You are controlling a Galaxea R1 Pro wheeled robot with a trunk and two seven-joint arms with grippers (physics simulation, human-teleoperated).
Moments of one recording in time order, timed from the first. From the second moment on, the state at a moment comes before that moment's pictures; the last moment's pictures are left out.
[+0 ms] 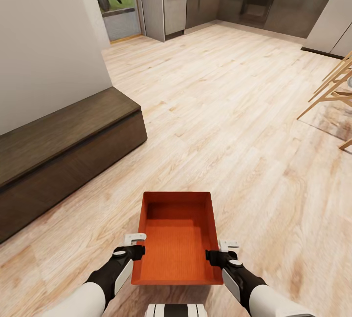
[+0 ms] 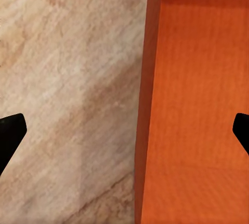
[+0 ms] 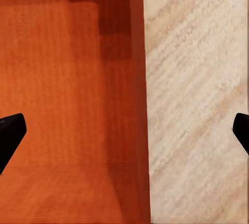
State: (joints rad) left arm -0.63 -0.11 -0.03 -0.35 0.06 0.15 0.19; right arm -0.65 0.09 0.05 -0.20 -0.08 -0.02 -0.10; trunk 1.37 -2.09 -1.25
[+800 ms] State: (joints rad) left arm -0.63 -0.11 -0.03 -0.35 0.06 0.15 0.19; right arm -0.65 0.08 0.06 -0.20 -0.07 -0.02 -0.09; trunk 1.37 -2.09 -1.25
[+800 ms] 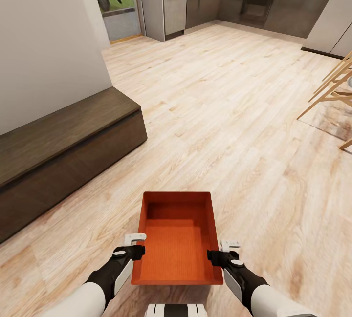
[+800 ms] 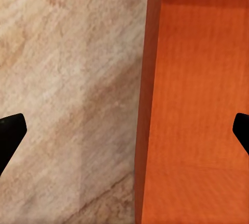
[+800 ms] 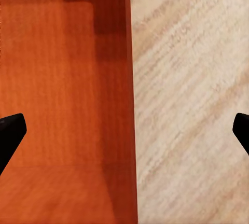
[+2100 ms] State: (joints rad) left arm -0.63 -0.11 -0.03 -0.35 0.06 0.15 0.19; right arm -0.65 0.08 0.06 -0.20 -0.07 -0.02 -0.10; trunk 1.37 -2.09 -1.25
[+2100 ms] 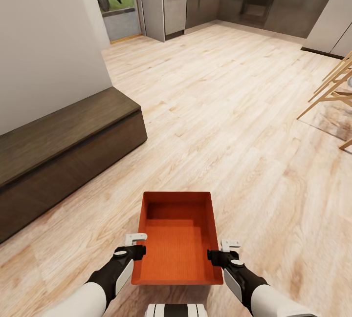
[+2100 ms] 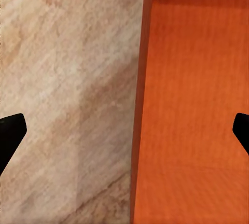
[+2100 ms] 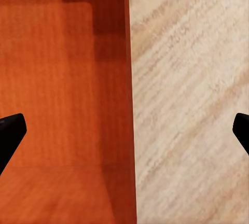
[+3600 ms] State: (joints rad) left arm -0.63 -0.11 -0.03 -0.35 0.06 0.15 0.19; right arm -0.65 0.08 0.06 -0.20 -0.07 -0.02 -0.10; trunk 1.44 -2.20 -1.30
